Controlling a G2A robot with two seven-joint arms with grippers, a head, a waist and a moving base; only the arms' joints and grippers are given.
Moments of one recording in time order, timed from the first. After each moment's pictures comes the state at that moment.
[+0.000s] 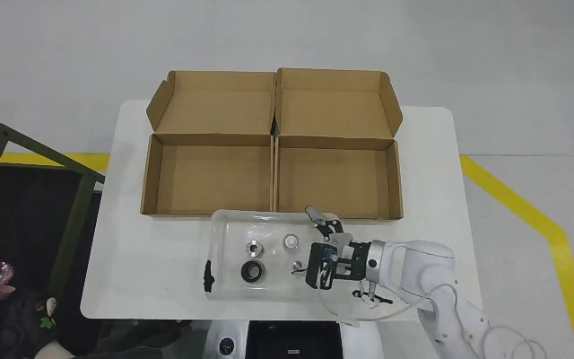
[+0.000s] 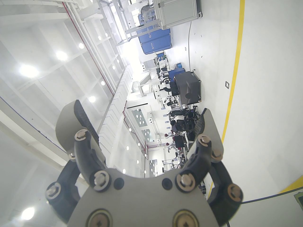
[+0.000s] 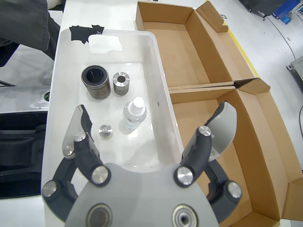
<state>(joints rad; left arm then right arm) -0.33 -0.16 -0.45 -1.44 1.96 -0.37 0.19 -1.44 -1.21 1.22 -2.07 -1.55 -0.94 0.33</state>
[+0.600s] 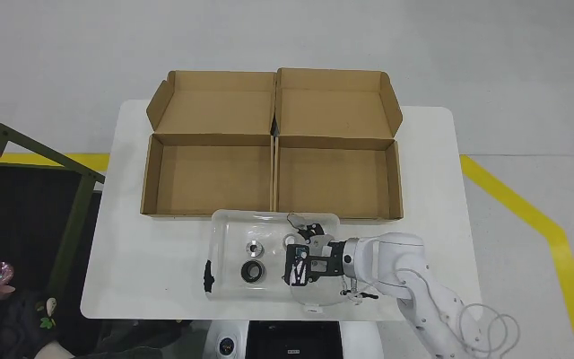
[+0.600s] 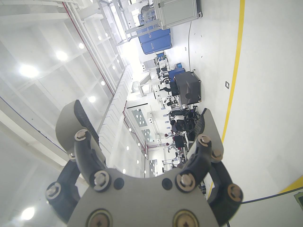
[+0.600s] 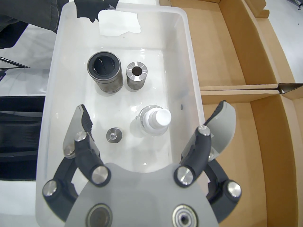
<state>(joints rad) -0.33 -0.16 -0.45 -1.44 1.96 -0.37 0.19 -1.32 -1.22 1.07 -1.96 -1.47 -0.93 0.51</state>
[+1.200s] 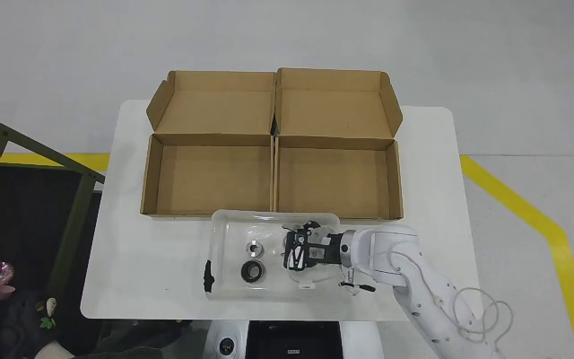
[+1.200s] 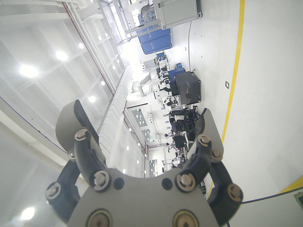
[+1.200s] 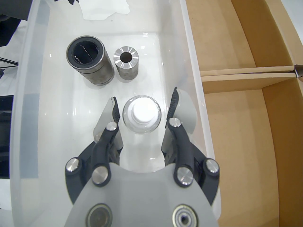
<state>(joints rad) -0.33 -0.16 -0.45 -1.44 1.96 -0.37 0.19 -1.25 -1.21 1.04 -1.87 -1.41 -0.88 0.57</state>
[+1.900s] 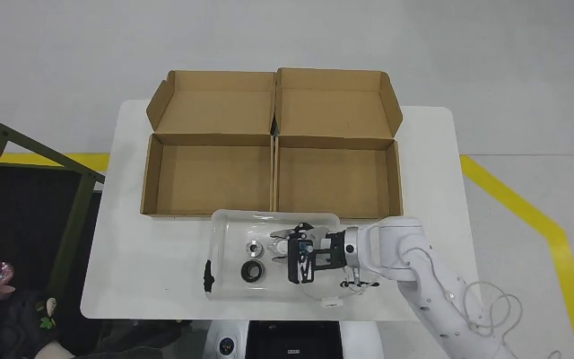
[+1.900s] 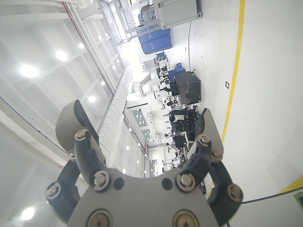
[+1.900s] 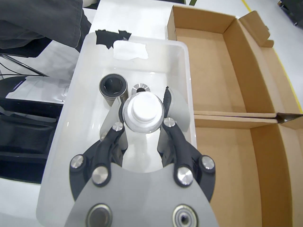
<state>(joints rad) -0.33 -0.16 -0.45 -1.44 1.96 -0.37 0.19 -1.21 -1.18 1.05 -1.94 -1.35 -1.01 0.39</state>
